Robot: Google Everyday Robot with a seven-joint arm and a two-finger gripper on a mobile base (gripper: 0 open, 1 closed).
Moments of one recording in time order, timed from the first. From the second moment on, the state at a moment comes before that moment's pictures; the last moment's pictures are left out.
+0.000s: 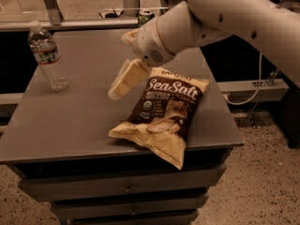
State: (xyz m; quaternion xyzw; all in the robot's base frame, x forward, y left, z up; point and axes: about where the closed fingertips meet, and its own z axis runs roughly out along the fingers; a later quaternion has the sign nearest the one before) arm 0.551 0.058 0.940 -0.62 0.64 0.23 0.39
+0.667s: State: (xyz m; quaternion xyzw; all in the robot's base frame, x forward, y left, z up) arm 0.579 0.172 0.926 -0.61 0.61 0.28 0.43
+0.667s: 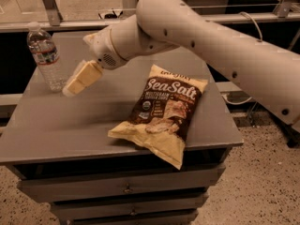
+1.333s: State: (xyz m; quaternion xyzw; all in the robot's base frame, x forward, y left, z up) arm 0.611 0.223 0.926 -0.58 0.61 0.31 0.45
